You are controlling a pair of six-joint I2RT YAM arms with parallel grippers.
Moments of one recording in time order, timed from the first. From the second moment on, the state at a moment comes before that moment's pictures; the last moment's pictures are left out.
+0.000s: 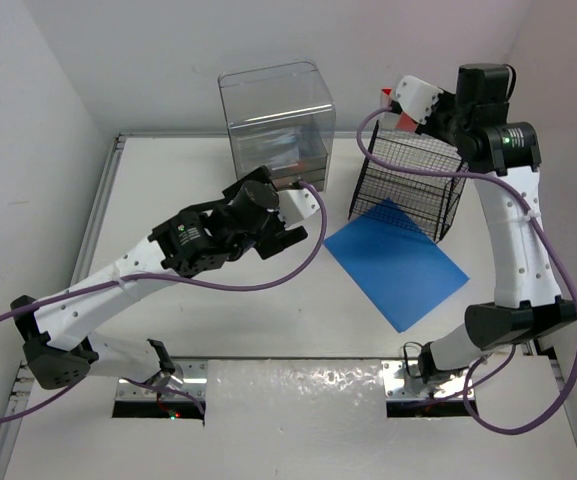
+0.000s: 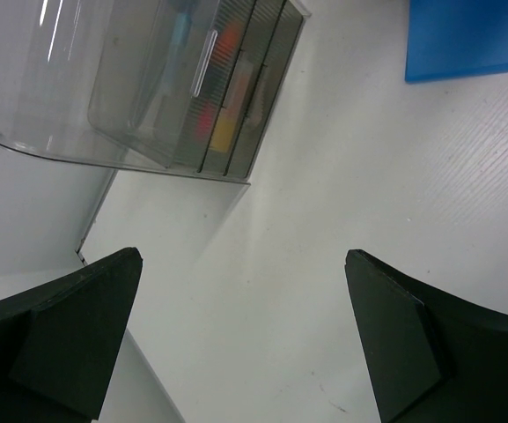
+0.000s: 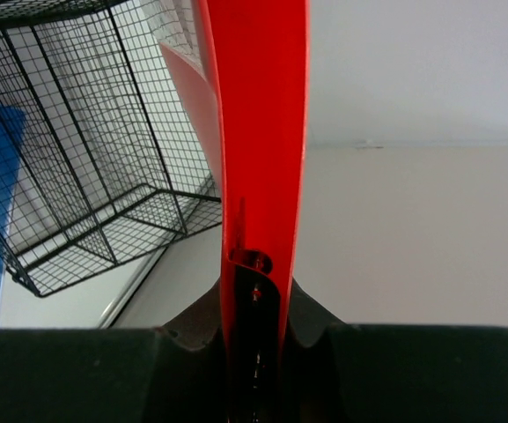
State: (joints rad) left arm -0.98 1.27 1.44 -0.78 -0.47 0.40; right arm 0.13 1.54 1.96 -0.94 0.13 -1.11
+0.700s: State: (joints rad) left arm -0.98 1.27 1.44 -0.78 -0.47 0.41; right arm 0.11 1.57 1.89 -0.93 0.10 -1.12
